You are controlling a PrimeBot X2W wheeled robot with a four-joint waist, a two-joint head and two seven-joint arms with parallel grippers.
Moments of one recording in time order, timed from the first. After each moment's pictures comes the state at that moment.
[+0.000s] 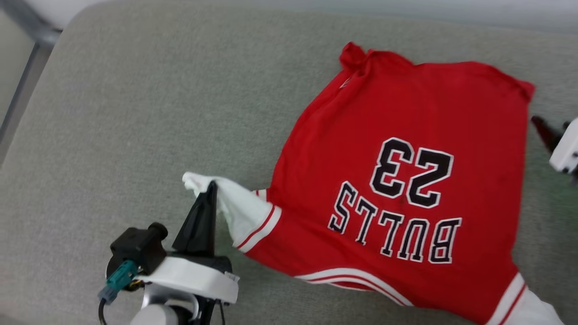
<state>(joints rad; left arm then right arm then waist) -0.08 0.24 -0.34 -0.10 -0.51 0.15 -0.18 -0.71 -0.34 -0.15 0.70 0.40 0.13 0.47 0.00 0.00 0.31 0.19</state>
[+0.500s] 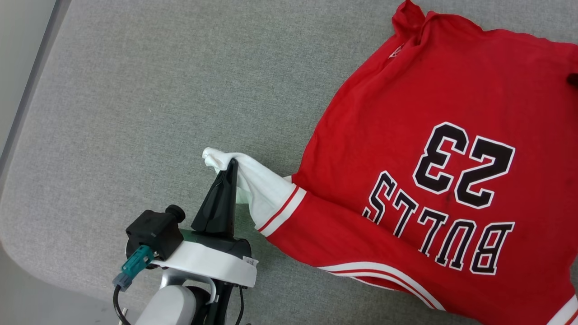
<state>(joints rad) -0.18 0.19 -0.37 -0.06 -0.51 0.10 -0.23 -0.99 -0.40 -0.18 0.89 0.24 0.13 0.78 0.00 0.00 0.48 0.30</state>
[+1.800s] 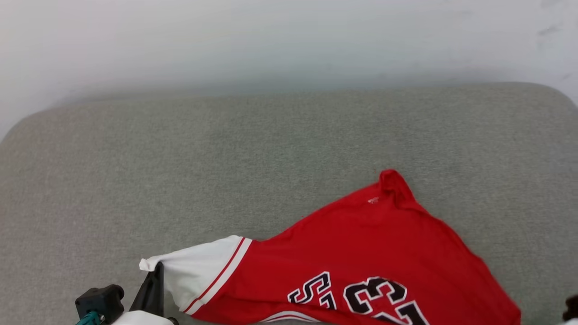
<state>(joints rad) 0.12 0.33 -0.25 0.01 -0.60 0.22 -0.13 0.20 -0.17 -0.28 -0.04 0.35 0.13 0.82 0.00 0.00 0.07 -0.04</state>
